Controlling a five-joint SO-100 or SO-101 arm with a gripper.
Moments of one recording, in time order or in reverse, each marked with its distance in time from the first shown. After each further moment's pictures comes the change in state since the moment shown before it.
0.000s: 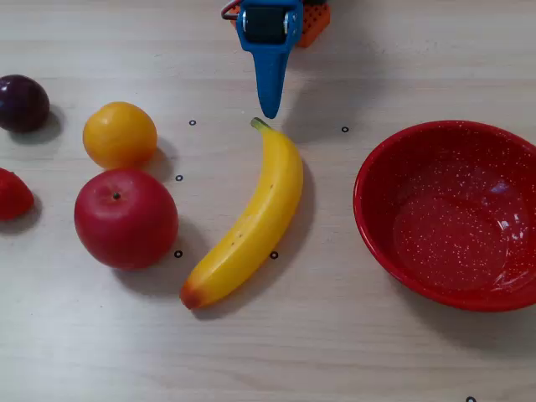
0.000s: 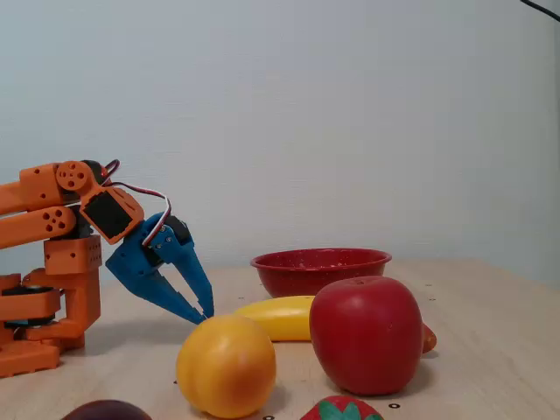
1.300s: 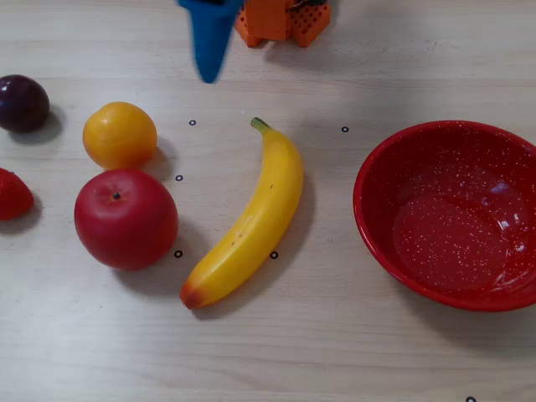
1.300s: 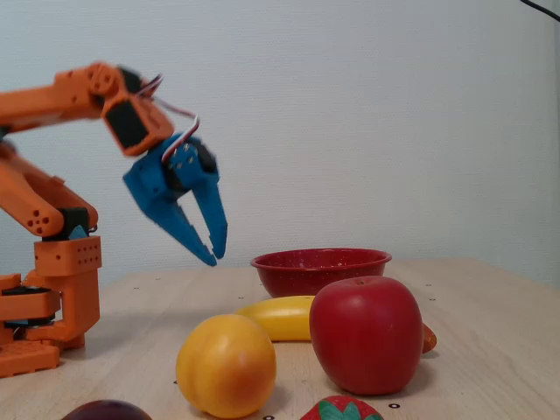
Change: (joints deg) arm -17.7 -53.2 -49.2 7.6 10.5
